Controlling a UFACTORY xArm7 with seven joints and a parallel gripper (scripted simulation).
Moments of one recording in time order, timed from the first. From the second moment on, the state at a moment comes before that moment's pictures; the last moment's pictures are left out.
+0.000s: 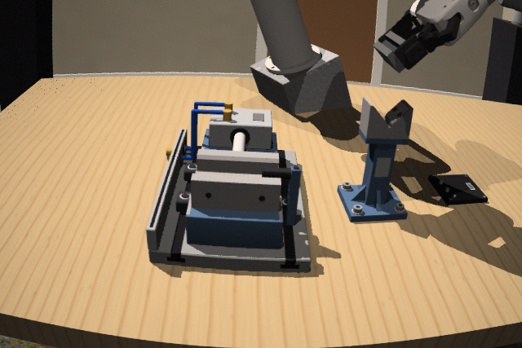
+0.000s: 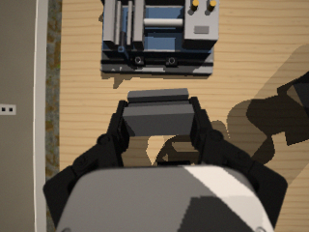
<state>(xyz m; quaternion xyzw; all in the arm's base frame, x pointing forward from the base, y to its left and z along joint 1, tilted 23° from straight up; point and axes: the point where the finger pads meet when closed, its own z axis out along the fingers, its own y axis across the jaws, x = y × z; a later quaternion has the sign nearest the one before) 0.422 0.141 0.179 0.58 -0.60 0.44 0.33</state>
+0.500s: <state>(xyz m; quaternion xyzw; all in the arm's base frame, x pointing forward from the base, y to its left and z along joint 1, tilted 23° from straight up) 0.423 0.140 0.177 0.58 -0.60 0.44 0.33</state>
